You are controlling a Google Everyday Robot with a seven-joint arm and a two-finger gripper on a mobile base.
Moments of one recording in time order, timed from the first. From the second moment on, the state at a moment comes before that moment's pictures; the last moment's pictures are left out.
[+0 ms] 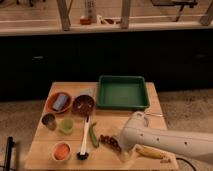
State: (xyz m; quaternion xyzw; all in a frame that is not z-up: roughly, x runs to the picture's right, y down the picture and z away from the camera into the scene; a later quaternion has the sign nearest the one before) arm 0.081 0.313 0.757 -0.31 -0.15 -0.15 0.93
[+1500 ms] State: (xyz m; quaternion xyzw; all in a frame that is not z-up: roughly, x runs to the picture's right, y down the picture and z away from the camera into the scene) arm 0.057 0.314 0.772 -0.34 -0.12 -0.08 0.93
